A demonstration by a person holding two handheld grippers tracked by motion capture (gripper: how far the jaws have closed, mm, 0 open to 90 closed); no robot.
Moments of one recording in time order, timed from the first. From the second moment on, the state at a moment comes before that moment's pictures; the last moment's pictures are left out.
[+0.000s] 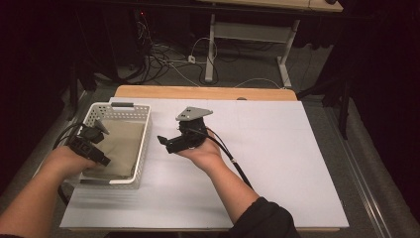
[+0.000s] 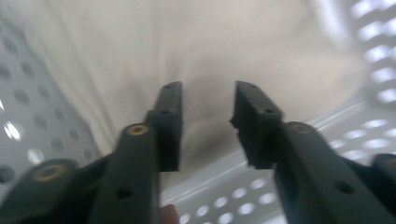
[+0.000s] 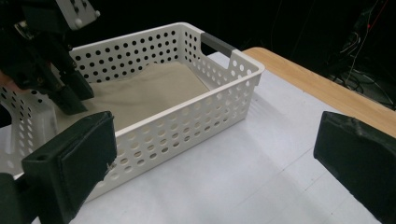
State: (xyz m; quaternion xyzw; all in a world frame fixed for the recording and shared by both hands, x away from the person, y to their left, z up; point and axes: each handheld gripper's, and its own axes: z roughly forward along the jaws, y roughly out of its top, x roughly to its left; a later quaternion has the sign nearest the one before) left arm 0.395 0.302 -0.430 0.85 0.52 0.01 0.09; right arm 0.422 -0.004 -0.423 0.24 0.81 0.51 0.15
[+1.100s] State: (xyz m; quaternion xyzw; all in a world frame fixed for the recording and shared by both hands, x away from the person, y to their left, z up) left arm 0.387 0.329 -0.453 0.83 0.55 0.03 0.03; right arm 0.415 -0.022 -0.427 0.24 0.81 0.51 0.15
